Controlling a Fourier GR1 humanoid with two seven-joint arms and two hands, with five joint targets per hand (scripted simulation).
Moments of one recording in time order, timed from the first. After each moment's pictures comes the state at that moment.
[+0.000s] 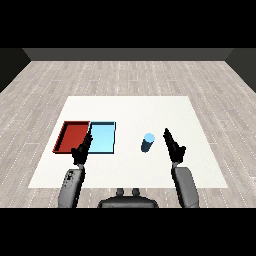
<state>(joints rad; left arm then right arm) -0.01 0.07 -0.03 -1.54 -0.01 0.00 -0.01 -0.04 -0.09 0.03 -1.58 0.02 0.02 0.00</state>
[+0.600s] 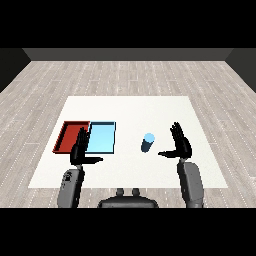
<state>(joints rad) 0.00 0.03 0.03 -1.61 0.06 -0.05 -0.28 -0.12 -0.12 -0.11 -1.53 -0.16 0.16 -0.17</state>
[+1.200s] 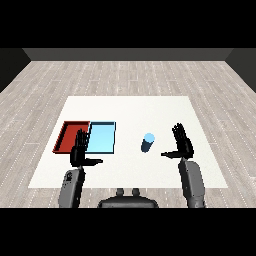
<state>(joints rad) 0.00 0.02 0.05 -1.54 0.11 -0.10 -0.46 -0.15 -0.14 -0.16 -1.39 -0.21 0.27 -0.32</state>
